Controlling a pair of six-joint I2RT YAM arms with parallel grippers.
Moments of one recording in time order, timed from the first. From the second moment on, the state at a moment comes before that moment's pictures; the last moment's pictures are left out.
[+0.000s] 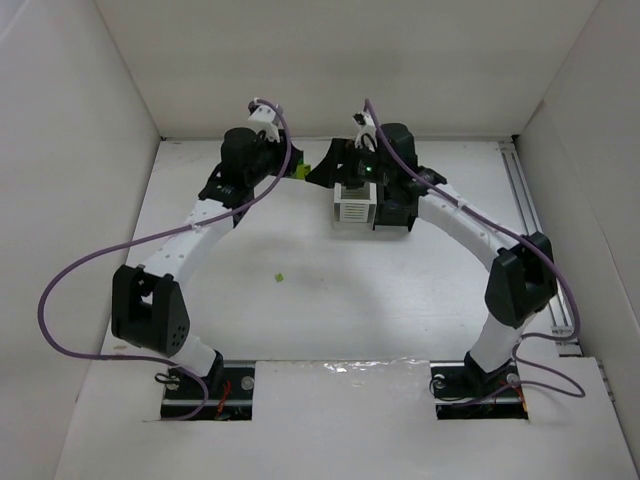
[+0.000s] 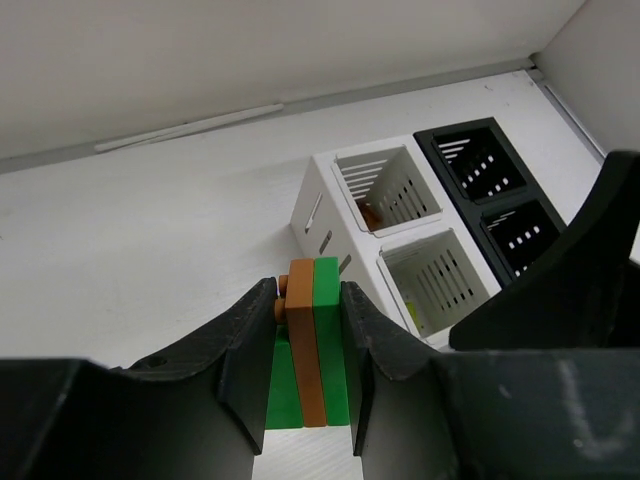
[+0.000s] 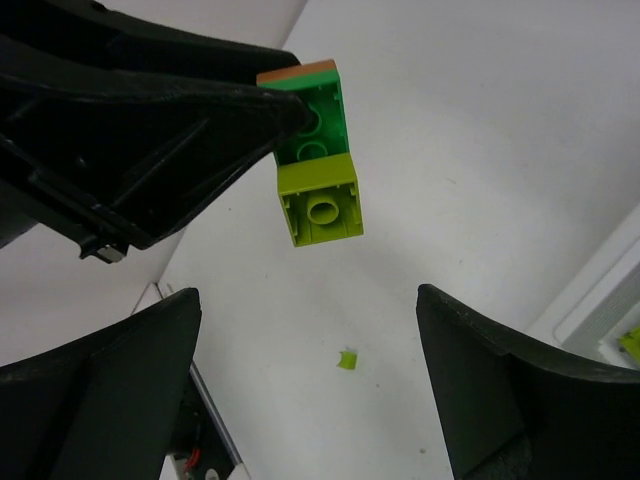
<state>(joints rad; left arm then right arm) -0.35 1.52 1.27 0.05 0.18 -0.21 0.53 1.74 1.51 -0.06 -0.45 0.58</state>
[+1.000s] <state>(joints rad) -0.35 1.50 1.27 0.05 0.24 -0.25 0.56 1.89 1.66 -0.06 -0.40 0.49</state>
